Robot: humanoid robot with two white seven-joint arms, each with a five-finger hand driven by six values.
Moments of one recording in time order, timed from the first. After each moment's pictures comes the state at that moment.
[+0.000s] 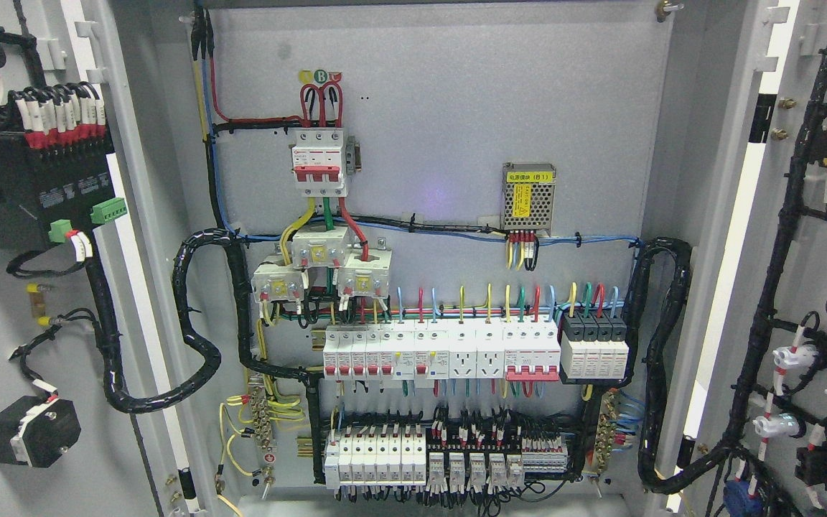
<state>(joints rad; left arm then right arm) 0.45 0.19 0.26 -1.80 0.27 -0.77 -0.04 0.35 -0.55 -0.11 -1.91 -0.80 -0.74 0.34</state>
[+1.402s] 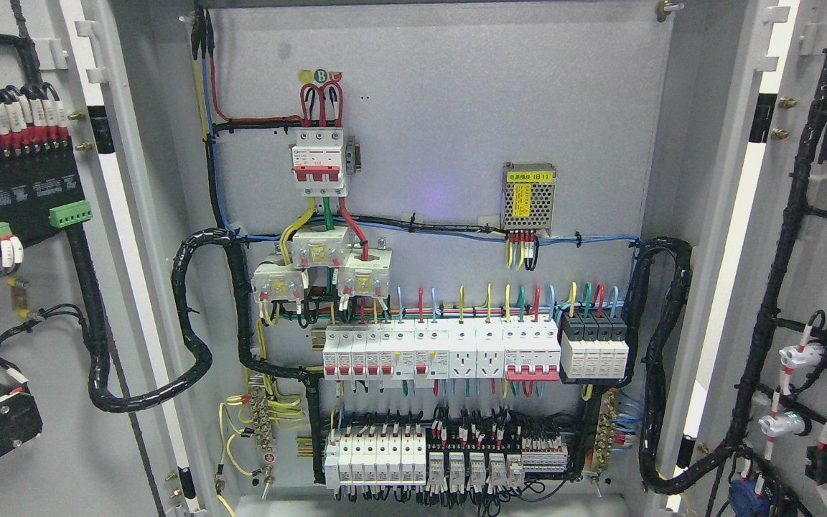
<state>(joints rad) 0.27 0.33 0.34 -1.63 0.37 -0.61 -0.04 0.35 -0.57 -0.17 -1.85 -0.98 -0.74 0.54</state>
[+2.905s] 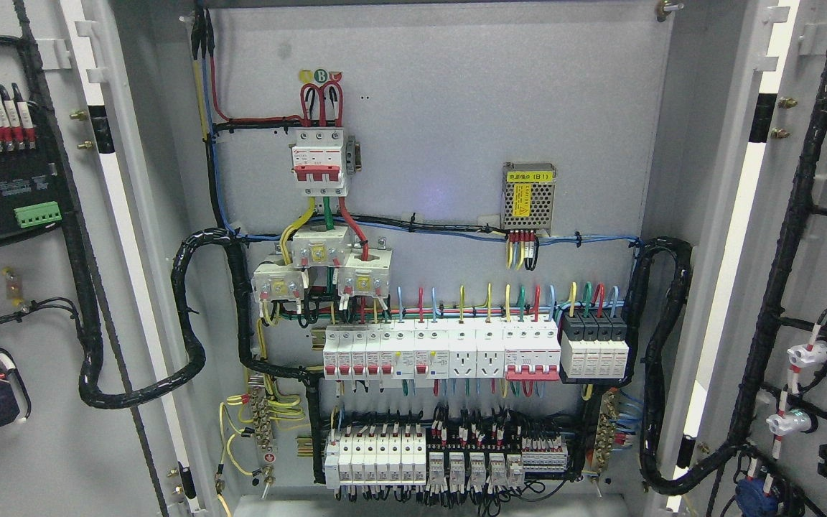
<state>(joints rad) 0.14 0.43 0.40 -1.50 0.45 -0.42 -0.04 0.34 -0.63 -0.19 -1.79 -1.11 -0.73 0.65</state>
